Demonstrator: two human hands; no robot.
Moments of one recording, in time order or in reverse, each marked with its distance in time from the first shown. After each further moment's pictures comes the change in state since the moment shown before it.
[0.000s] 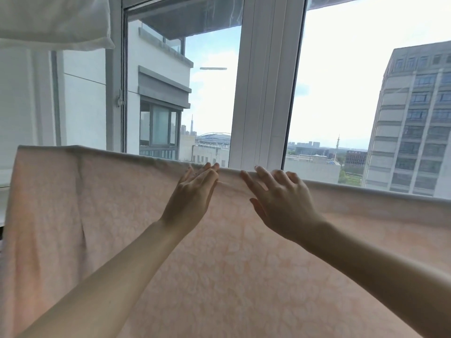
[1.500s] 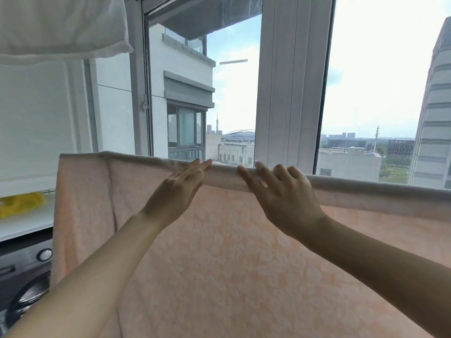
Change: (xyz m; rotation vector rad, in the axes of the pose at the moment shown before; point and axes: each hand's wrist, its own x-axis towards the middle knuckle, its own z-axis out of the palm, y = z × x) left_hand -0.003 -0.084 -0.031 0.134 -0.189 0.076; right_hand 0.036 -0.026 0.042 0.051 0.190 -0.068
